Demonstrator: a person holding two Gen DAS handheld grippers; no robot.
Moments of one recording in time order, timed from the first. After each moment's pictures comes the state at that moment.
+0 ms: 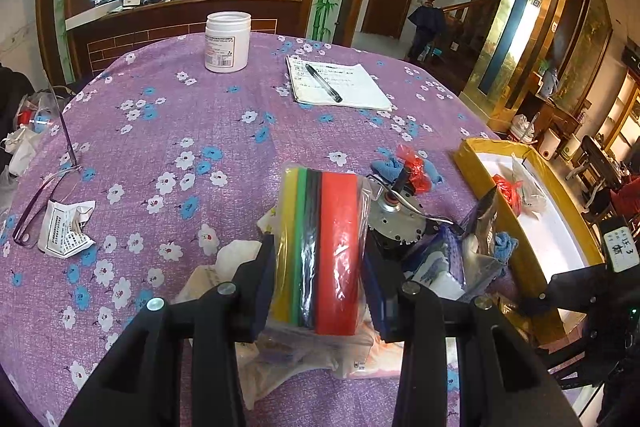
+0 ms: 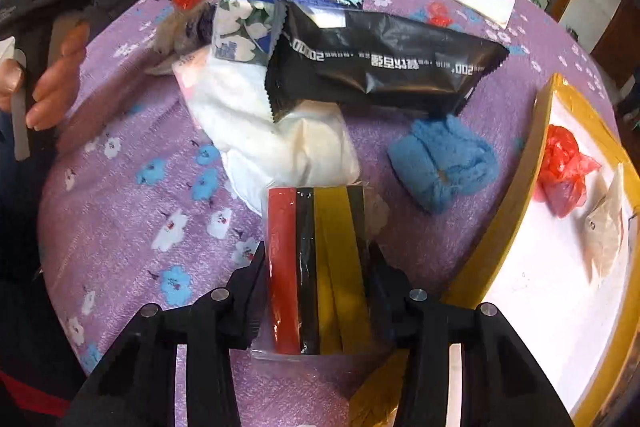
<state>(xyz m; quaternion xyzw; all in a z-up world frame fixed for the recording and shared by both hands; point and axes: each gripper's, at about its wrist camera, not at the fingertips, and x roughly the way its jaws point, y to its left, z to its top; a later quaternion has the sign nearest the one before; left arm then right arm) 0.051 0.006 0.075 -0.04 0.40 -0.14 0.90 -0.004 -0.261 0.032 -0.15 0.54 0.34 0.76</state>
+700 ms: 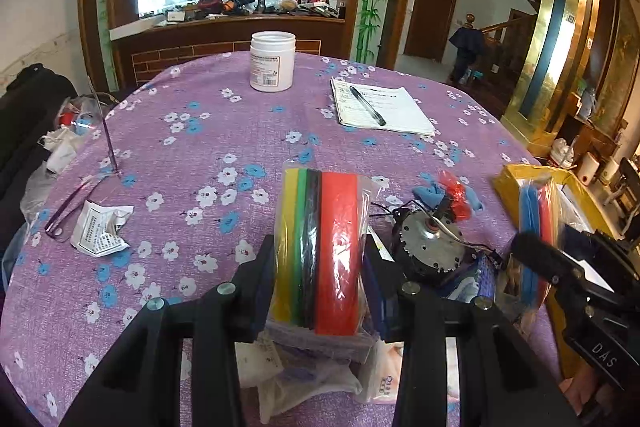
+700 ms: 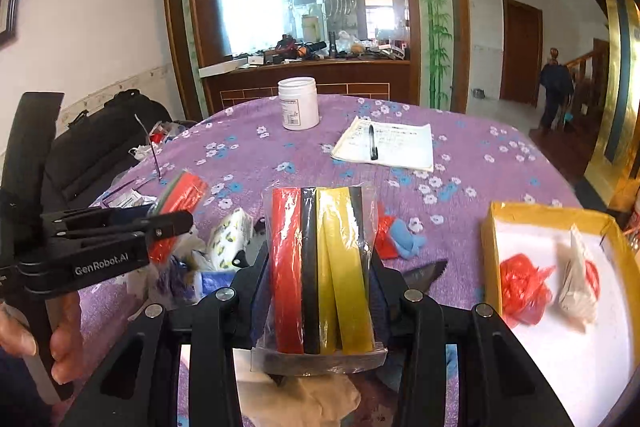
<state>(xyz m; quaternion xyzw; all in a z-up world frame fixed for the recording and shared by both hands) 0.051 0.006 0.076 -0.04 0.36 -0.05 0.93 0.024 -0.235 0.107 0.02 0.30 0.21 0.93</state>
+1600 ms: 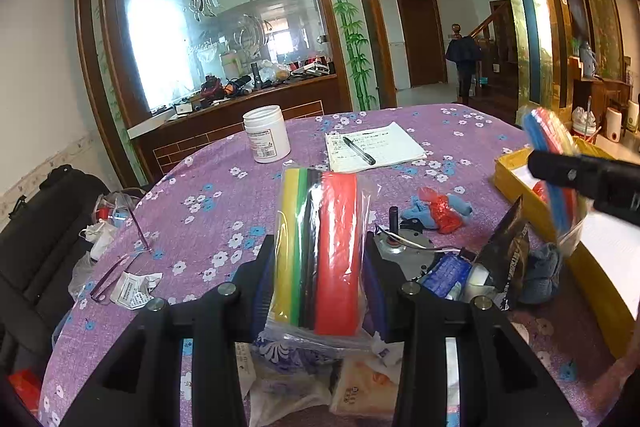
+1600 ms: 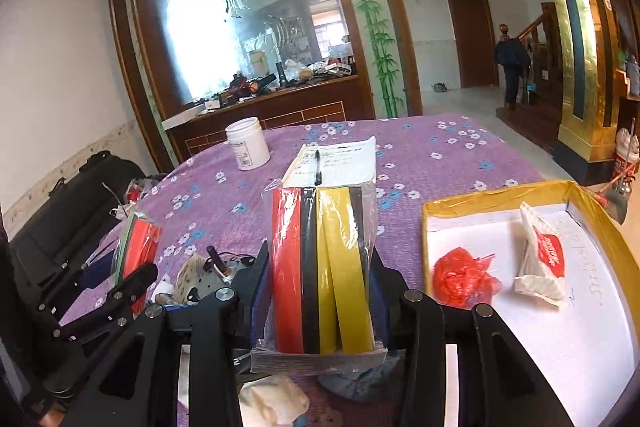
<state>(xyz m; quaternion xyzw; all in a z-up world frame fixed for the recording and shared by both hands) 0.015 -0.058 0.082 0.10 0.25 -0.01 0.96 0.030 -0.301 0.103 0.11 0.28 0.15 0.94</state>
